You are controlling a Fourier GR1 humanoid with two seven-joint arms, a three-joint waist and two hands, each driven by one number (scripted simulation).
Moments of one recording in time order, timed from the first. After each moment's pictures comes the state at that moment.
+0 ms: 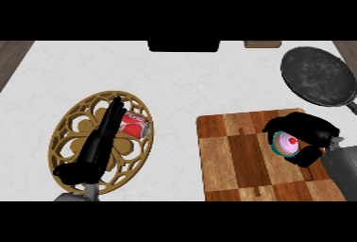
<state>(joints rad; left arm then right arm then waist) -0.02 0.10 -0.22 -1.58 0.05 0.10 -0.11 -0.34 -0.55 0.23 -1.21 0.90 0.56 -0.43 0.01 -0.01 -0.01</state>
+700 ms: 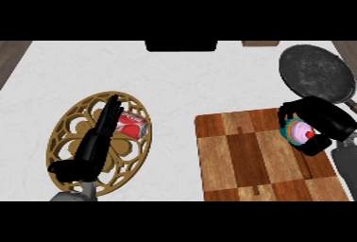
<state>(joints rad) -0.03 0.09 -0.18 -1.59 0.05 0.07 -0.09 -0.32 -0.50 0.04 -1.32 0.90 0.42 -0.41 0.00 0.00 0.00</state>
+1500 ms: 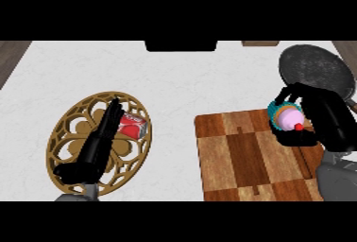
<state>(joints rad) -0.01 0.07 -0.17 -1.55 0.03 0.07 -0.13 -0.25 -0.18 -0.09 -1.76 0.89 0.21 0.08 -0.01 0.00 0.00</state>
